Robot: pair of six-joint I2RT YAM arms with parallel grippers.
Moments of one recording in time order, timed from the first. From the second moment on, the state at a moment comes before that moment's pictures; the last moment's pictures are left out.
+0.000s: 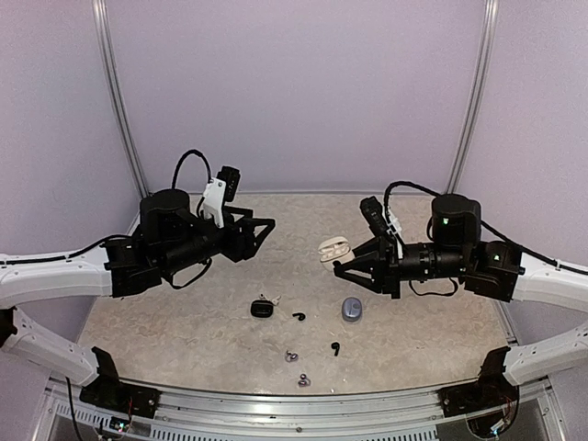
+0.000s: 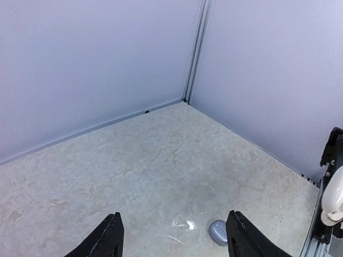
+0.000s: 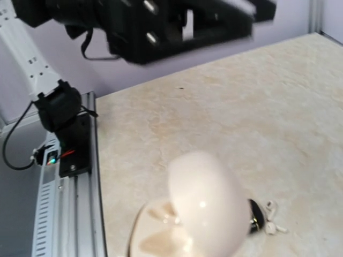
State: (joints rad) left arm -0.94 1.20 0.86 0.25 -0.14 -0.17; right arm 0.93 1.06 0.82 -0.01 -0.45 0.08
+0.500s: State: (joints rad) left arm -0.89 1.65 1.03 0.01 -0.09 -0.23; right arm 0.89 1.02 0.77 -0.02 -0.43 0.12
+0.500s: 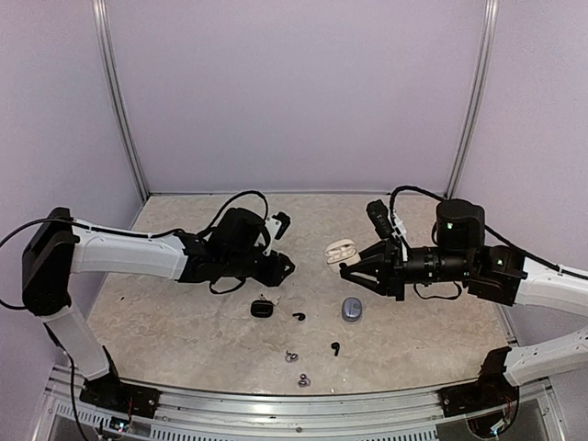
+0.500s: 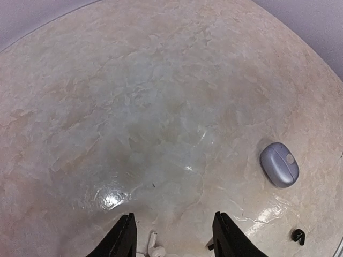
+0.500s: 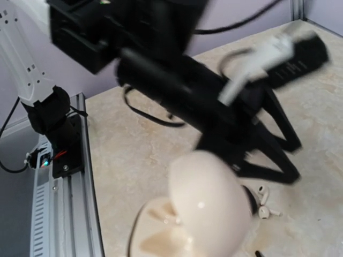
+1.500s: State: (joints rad) left arm -0.88 1.80 0.96 -0.15 -0.07 -0.23; right arm 0.88 1.00 0.75 -0.02 -0.45 0.10
